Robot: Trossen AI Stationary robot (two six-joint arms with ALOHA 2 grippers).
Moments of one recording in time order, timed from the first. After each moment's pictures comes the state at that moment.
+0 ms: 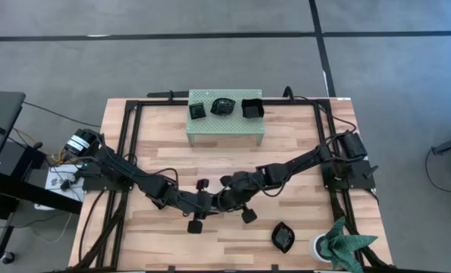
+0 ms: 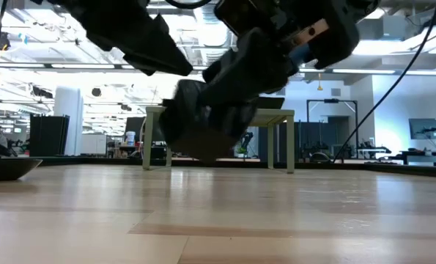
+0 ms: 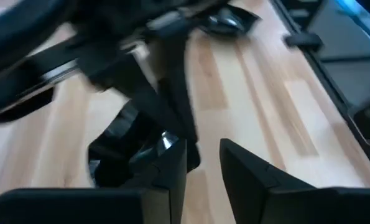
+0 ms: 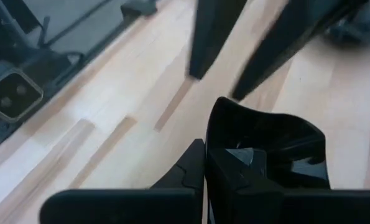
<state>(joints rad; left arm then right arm) -0.49 1.60 0.87 0.11 -0.26 -0.16 0.22 1.86 1.05 0.18 -0.30 -0.13</state>
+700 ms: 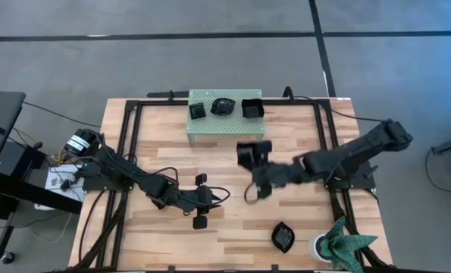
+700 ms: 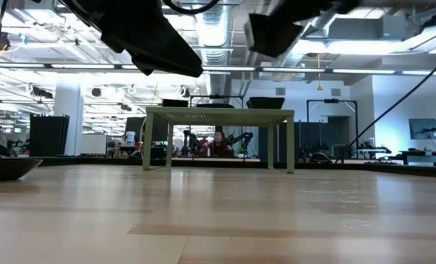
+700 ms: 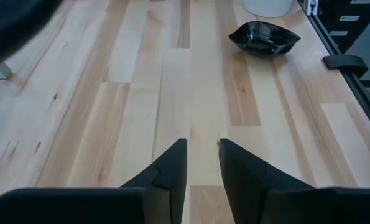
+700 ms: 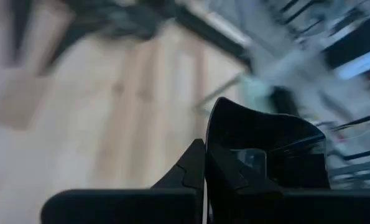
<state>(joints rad) -0.49 1.60 0.87 0.13 -0.39 -0.22 0.33 1.36 1.05 -0.32 0.61 -0.31</state>
